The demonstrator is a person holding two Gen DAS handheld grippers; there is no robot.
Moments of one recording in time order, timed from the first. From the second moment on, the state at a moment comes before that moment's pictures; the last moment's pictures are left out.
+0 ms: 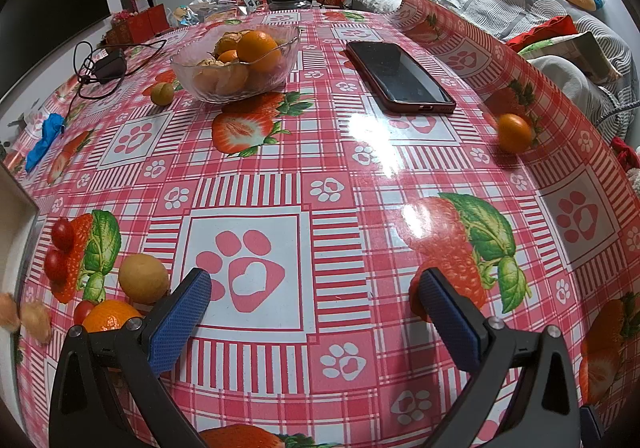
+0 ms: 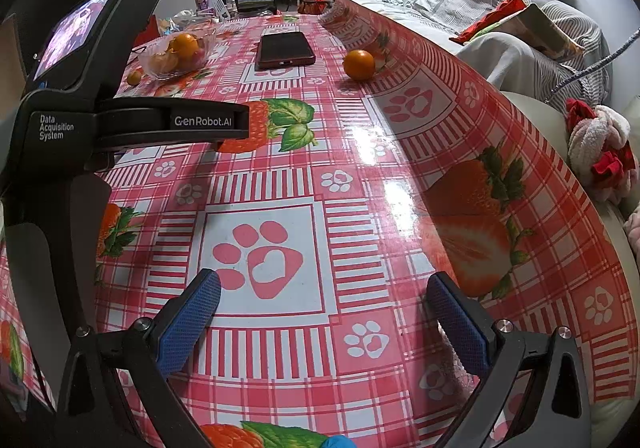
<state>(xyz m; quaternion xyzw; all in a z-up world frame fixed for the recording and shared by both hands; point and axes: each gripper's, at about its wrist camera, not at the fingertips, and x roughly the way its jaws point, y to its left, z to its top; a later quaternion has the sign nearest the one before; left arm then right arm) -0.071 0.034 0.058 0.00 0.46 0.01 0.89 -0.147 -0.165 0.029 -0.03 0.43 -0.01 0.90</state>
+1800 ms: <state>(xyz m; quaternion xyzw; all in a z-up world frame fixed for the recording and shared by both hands) -0.083 0.042 0.065 0.00 0.46 0.01 0.89 -0.142 -0.164 0.028 -0.02 0.45 -0.01 0.89</state>
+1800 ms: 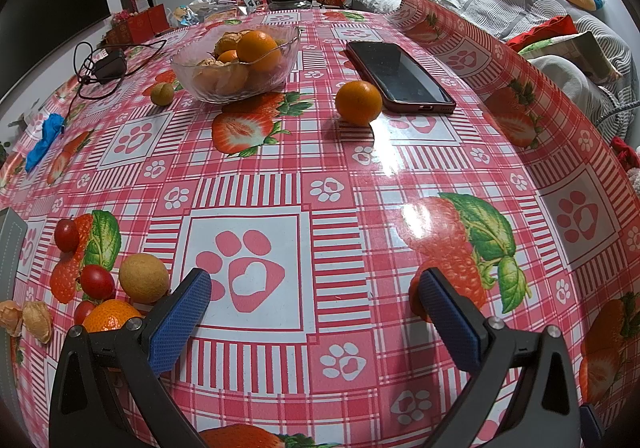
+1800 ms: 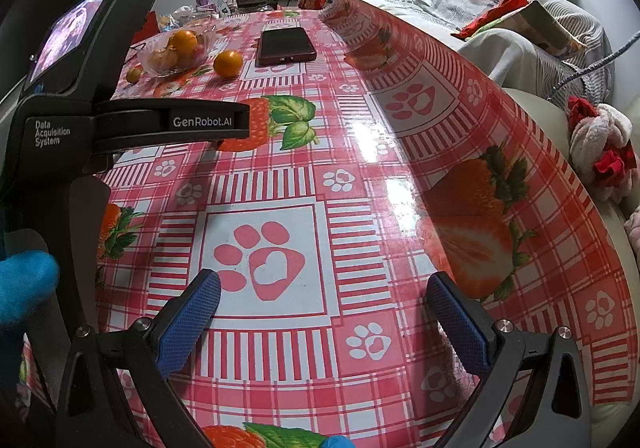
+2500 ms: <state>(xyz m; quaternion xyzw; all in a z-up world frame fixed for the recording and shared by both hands) -0.147 0.153 0.183 0.05 0.48 -0.09 0.87 -0.135 -0.166 0.028 -0.02 0.48 0.00 0.88</state>
